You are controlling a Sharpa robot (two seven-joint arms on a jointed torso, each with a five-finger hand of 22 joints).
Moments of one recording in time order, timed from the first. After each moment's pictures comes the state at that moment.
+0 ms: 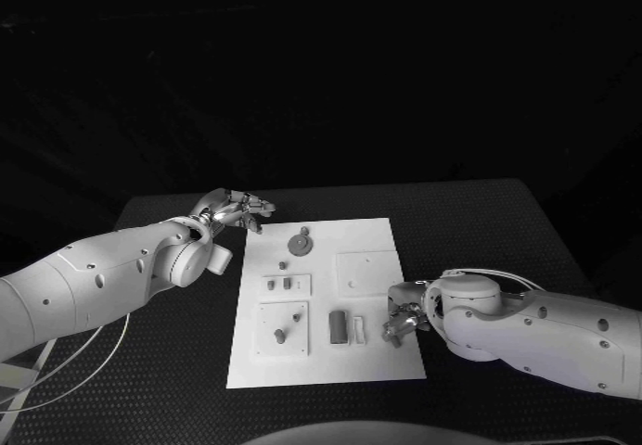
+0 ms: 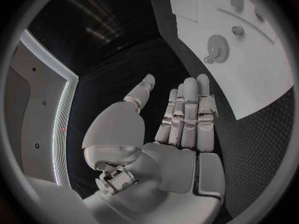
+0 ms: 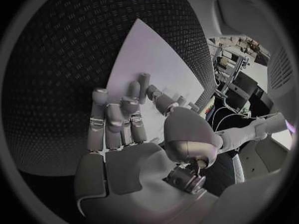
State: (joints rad) left arm 1.15 -0.74 -0.10 1.15 -0.33 -0.25 0.26; left_hand 1.01 -0.05 0.32 -0.28 0.06 0.87 0.18 0.25 0.49 1.10 0.12 0.07 0.28 1.04 0.01 1.00 0.44 0.03 1.14 -0.08 0.08 1.19; right arm 1.08 -0.79 -0.17 1.62 -1.46 0.10 -0.54; right_hand 0.86 -0.03 0.66 -0.30 0.04 1.07 0.04 0.31 0.77 1.14 0.00 1.15 1.04 1.16 -0.10 1.54 0.87 0.24 1.09 -0.01 0.87 1.31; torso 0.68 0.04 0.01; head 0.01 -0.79
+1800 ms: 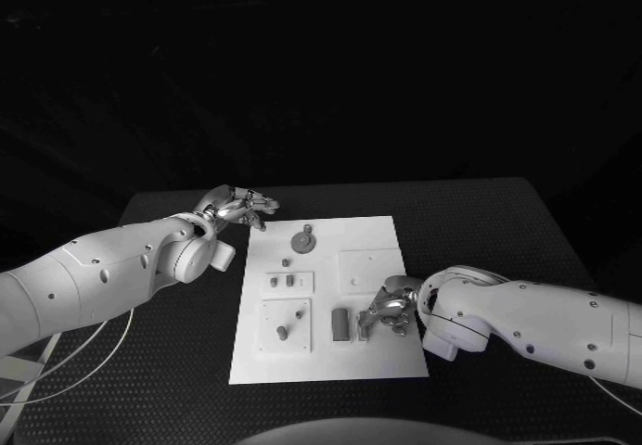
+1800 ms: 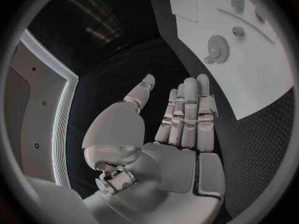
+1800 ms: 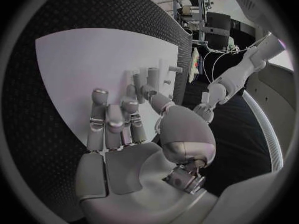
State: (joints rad) left arm 1.15 -0.74 -0.10 1.15 -0.33 -0.25 0.26; left_hand 1.01 -0.05 0.32 -0.28 0.06 0.87 0.18 0.25 0.49 1.11 0.12 0.07 0.28 1.04 0.01 1.00 0.44 0.03 1.15 -0.08 0.08 1.19; right arm 1.10 -0.75 -0.18 1.58 -0.87 -0.12 -0.54; right_hand 0.92 0.02 0.62 -0.29 0.04 1.04 0.09 0.18 0.66 1.15 -0.01 1.15 1.03 1.18 -0.11 1.54 0.87 0.25 1.10 -0.01 0.87 1.31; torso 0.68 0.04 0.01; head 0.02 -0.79
